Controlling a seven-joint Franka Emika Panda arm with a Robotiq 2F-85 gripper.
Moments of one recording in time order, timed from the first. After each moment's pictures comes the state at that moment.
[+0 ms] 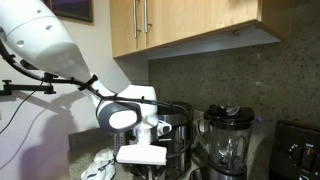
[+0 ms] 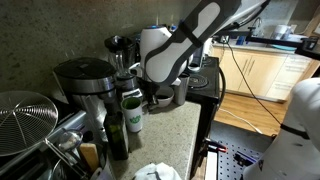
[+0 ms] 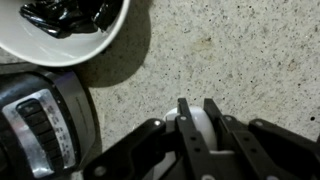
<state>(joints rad) -0.07 0.01 -0.10 -2.48 -0.02 2.59 -0.94</state>
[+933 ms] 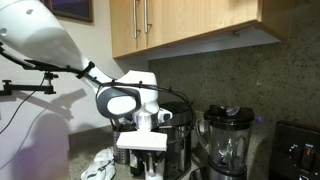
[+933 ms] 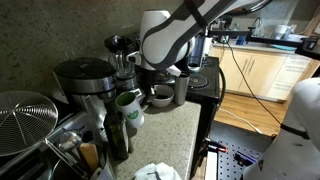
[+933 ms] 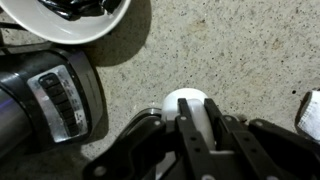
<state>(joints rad) -0.07 -0.07 -0.10 -2.45 0.06 2.50 -1.00</state>
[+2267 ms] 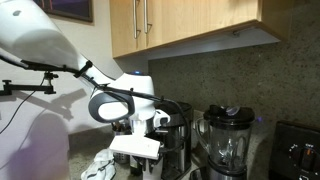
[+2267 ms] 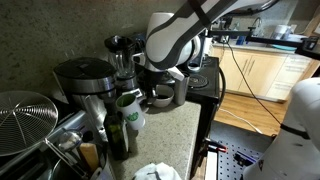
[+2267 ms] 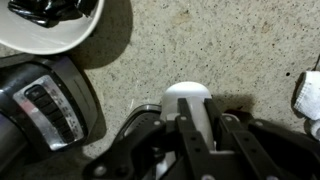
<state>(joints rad) -0.06 -0.10 -0.12 -2.51 0.19 2.55 -1.00</state>
